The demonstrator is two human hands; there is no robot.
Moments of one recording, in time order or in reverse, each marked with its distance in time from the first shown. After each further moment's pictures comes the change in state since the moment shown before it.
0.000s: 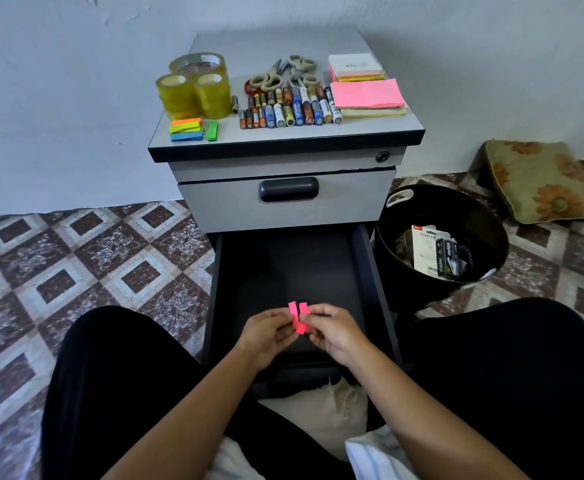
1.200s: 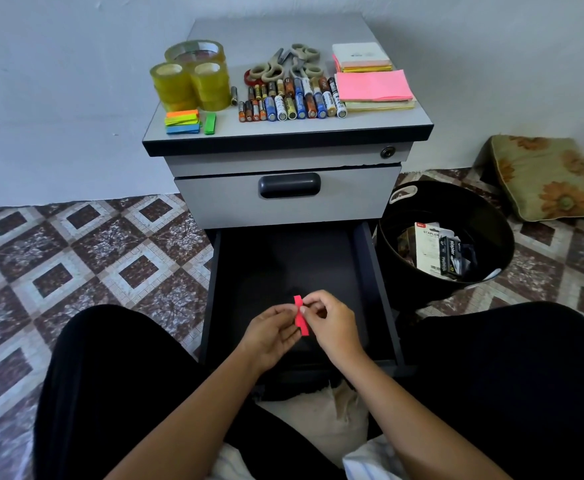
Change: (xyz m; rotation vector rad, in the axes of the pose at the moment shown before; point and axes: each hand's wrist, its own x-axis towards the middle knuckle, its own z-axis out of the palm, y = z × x) left_hand 0.002 -0.002 0.003 -0.115 -0.073 -0.018; right_hand -0.010 -0.003 0.005 -0.655 0.217 -0.550
